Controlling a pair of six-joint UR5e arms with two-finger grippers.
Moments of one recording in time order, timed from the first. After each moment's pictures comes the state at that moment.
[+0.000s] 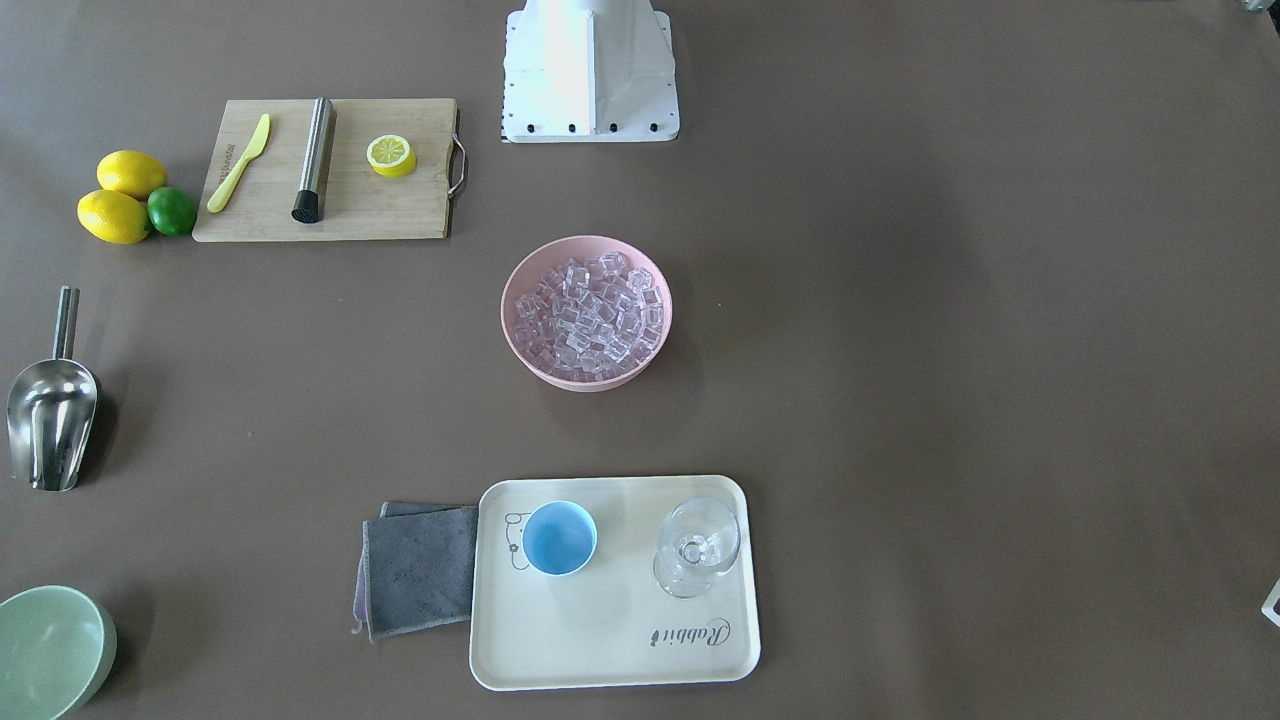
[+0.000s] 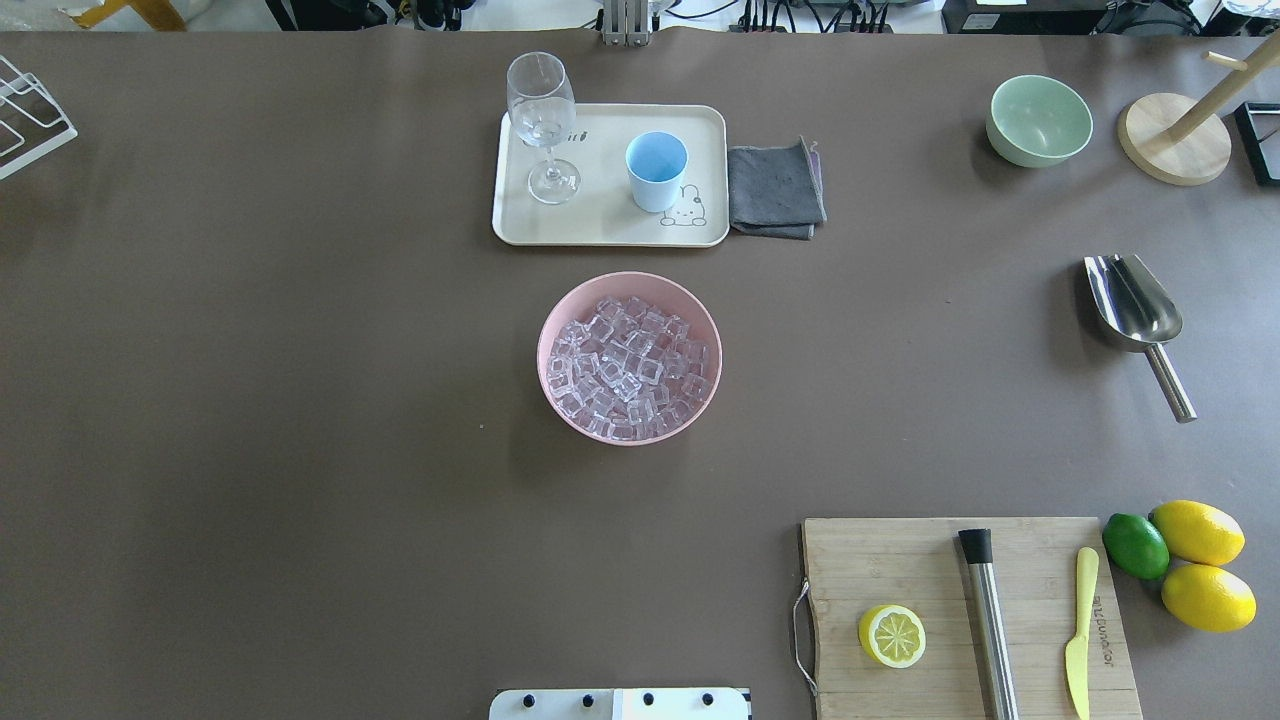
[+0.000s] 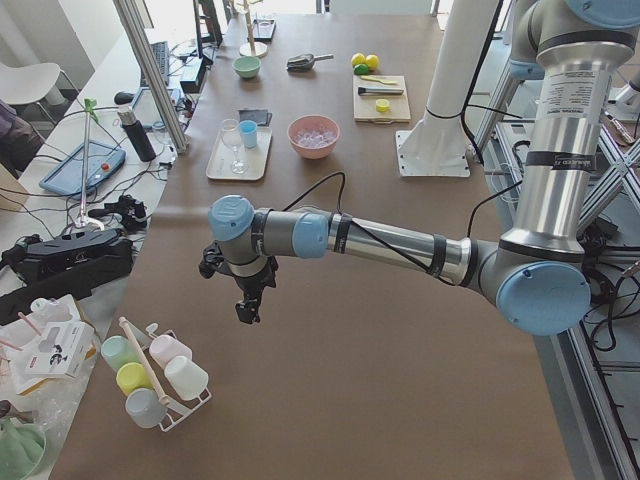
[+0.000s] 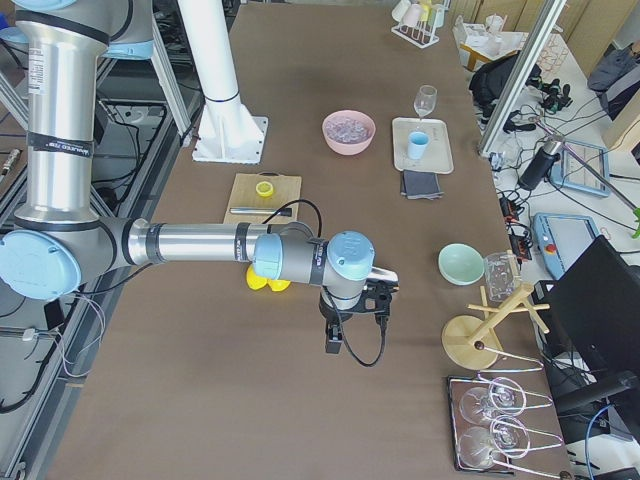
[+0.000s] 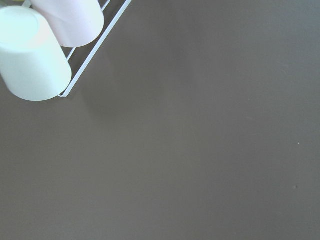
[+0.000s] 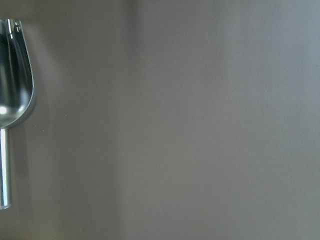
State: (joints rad) left arm -1.55 -1.68 -1.63 -1.41 -2.36 0.21; right arm 1.56 -1.69 1.73 -1.69 2.31 -0.05
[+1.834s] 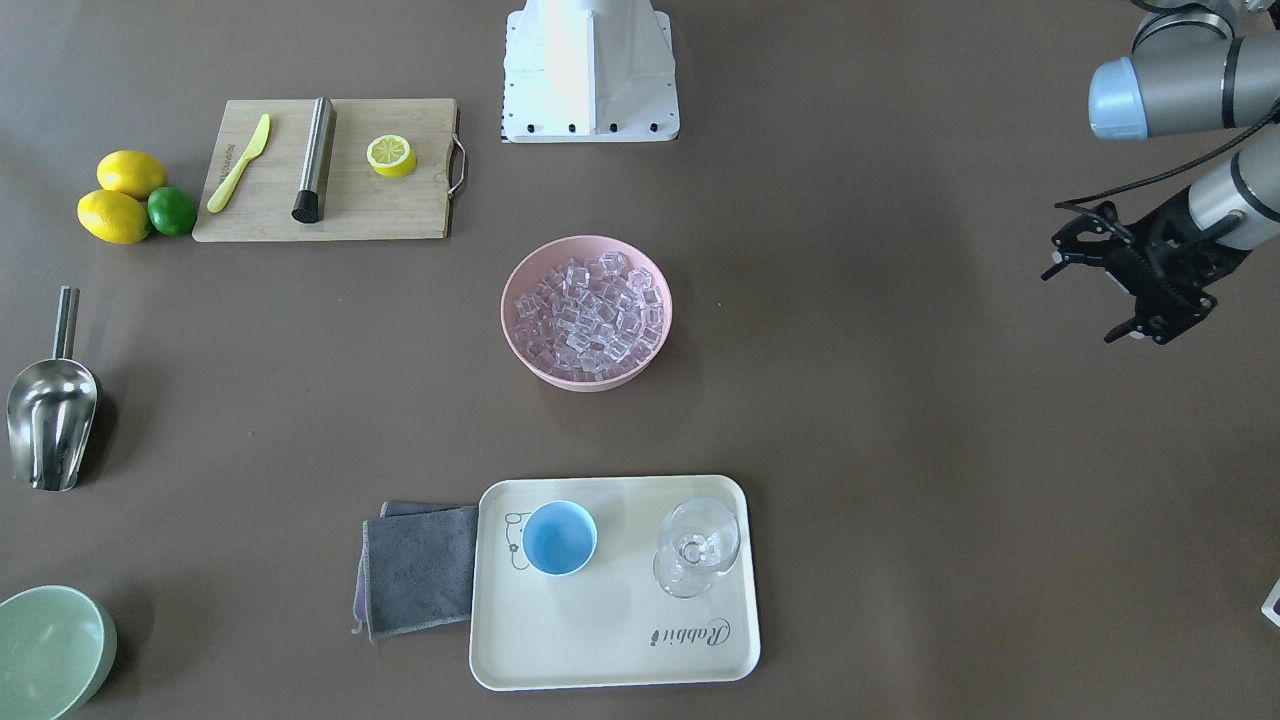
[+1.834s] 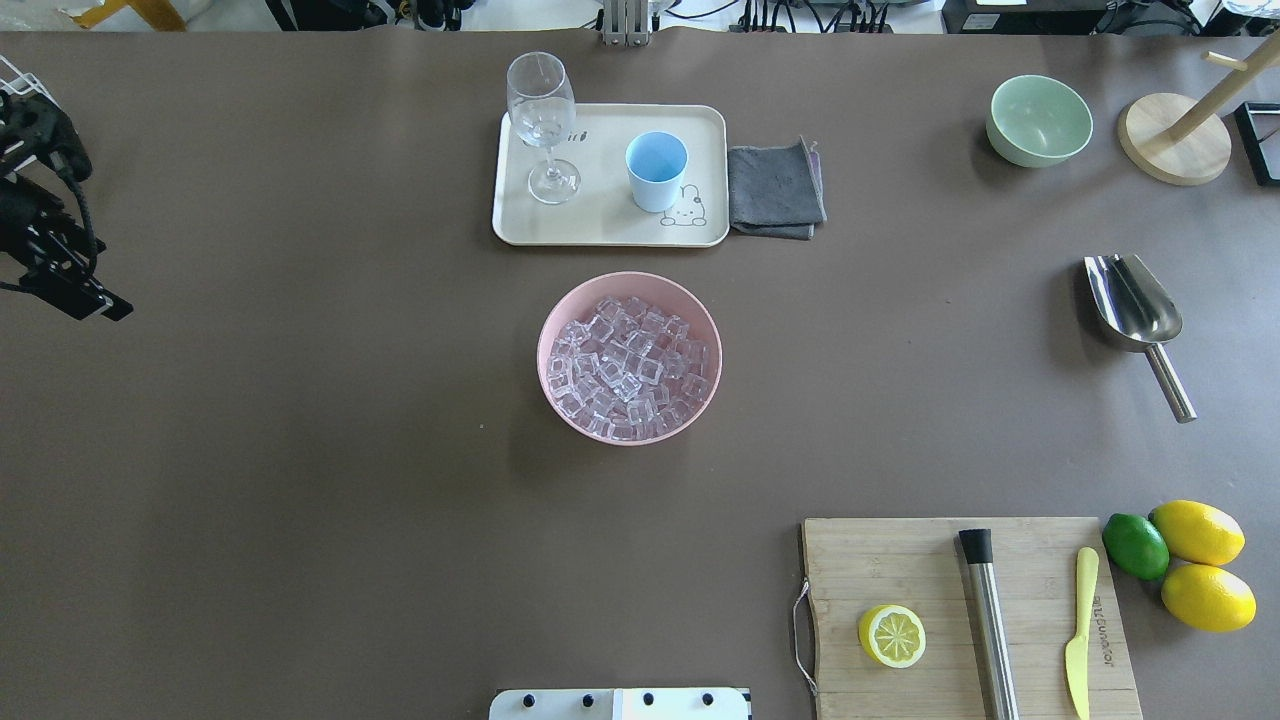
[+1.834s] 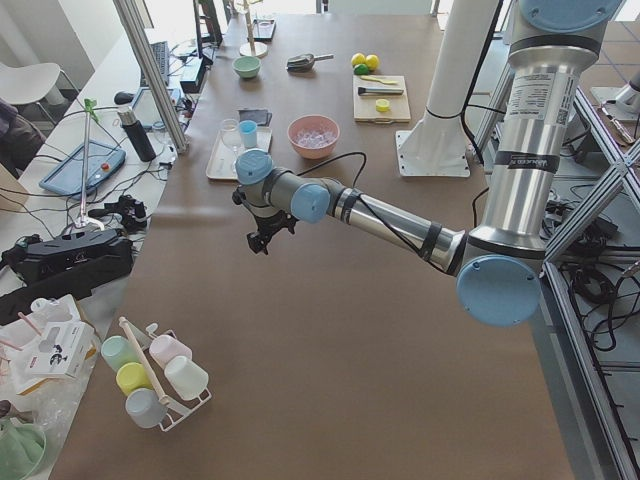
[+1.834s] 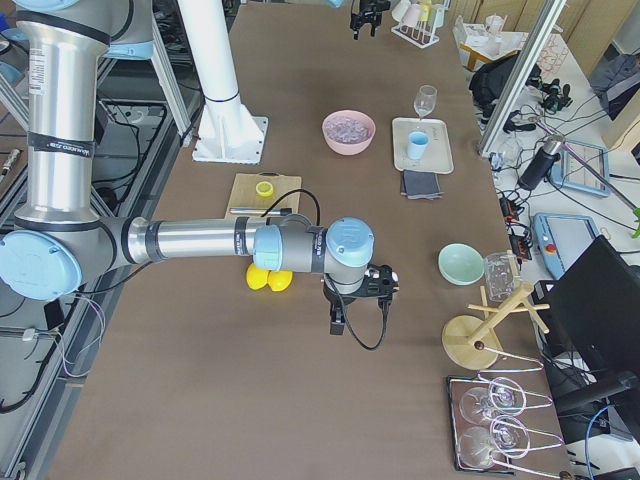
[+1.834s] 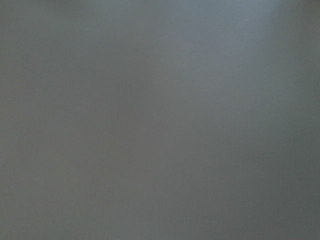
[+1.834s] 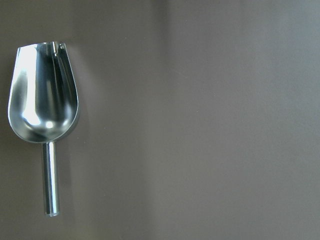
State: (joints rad) left arm -1.13 -1.71 -1.78 -1.72 -2.40 0.29; right arm 1.55 -1.69 1.77 -1.66 2.39 0.05
